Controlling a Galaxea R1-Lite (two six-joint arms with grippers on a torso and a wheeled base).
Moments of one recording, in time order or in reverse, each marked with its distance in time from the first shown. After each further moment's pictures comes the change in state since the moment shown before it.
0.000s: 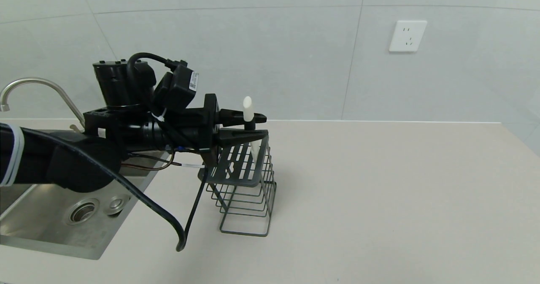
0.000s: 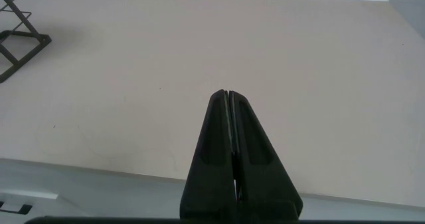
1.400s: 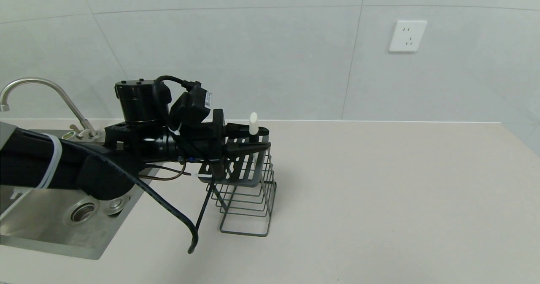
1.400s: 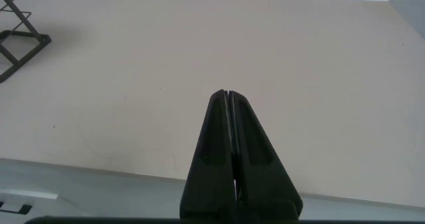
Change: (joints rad) left arm 0.007 0.072 0.043 -0.071 0.021 -0.002; right arm 0.000 0.000 0.000 0.000 0.000 0.000
